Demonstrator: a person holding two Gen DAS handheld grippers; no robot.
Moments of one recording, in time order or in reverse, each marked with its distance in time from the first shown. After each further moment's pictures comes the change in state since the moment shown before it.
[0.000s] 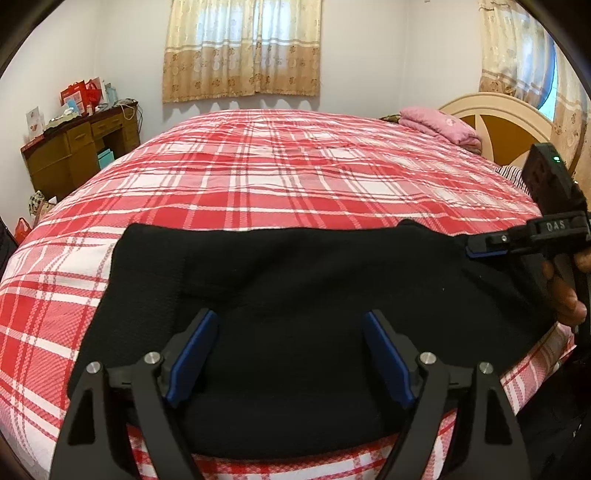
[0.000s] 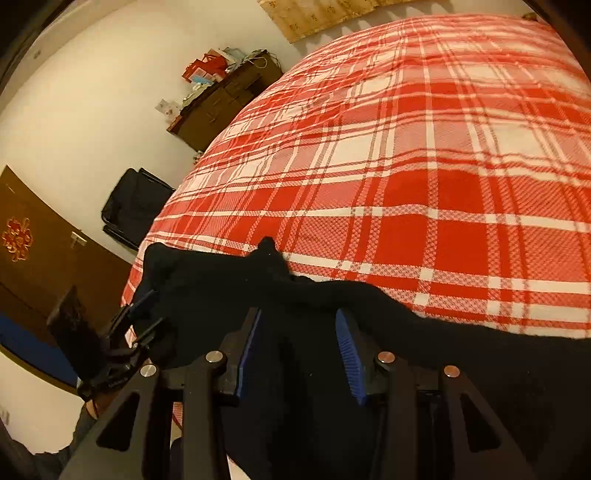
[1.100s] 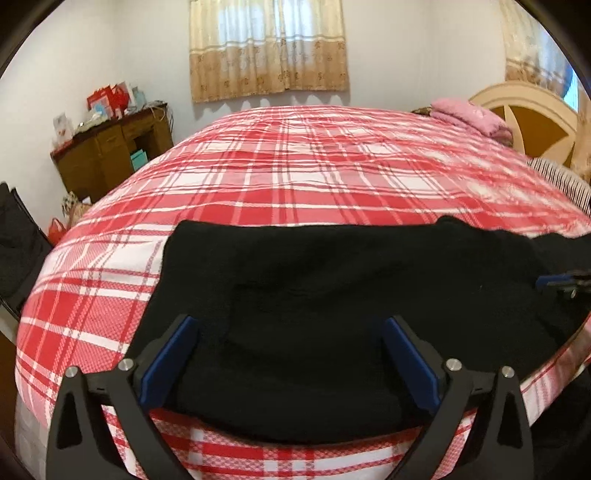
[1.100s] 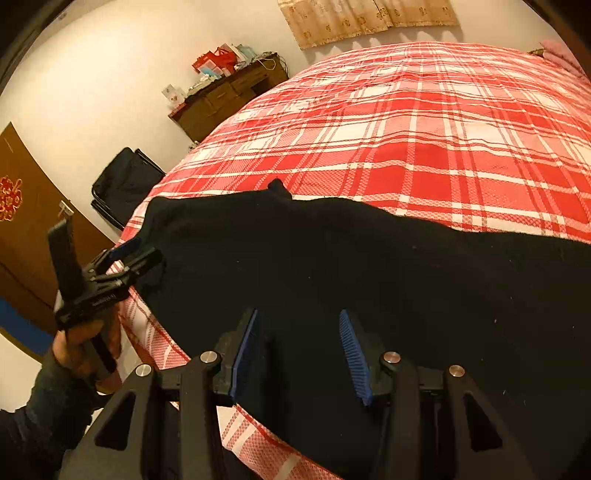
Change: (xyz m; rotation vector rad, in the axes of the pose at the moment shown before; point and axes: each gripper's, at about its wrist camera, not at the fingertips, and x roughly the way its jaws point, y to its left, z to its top) left arm -0.001 0.007 -0.001 0.020 0.016 0.170; right arm -0.033 0.005 -0.066 -0.077 -0.032 -0.048
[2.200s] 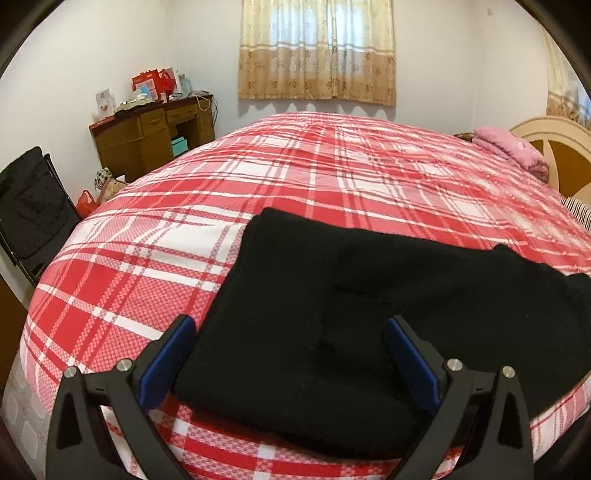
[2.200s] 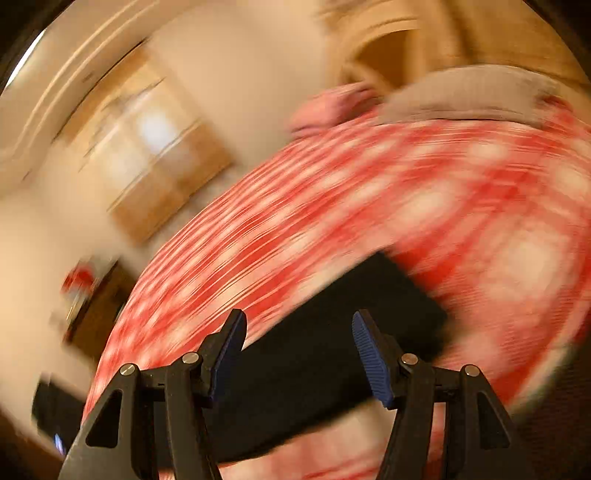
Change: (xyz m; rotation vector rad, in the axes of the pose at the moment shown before) left arm 0.010 0.043 -0.006 -0.145 -0.025 0.100; right arm -0.361 -0.232 -0.121 0.685 -0.666 -0.513
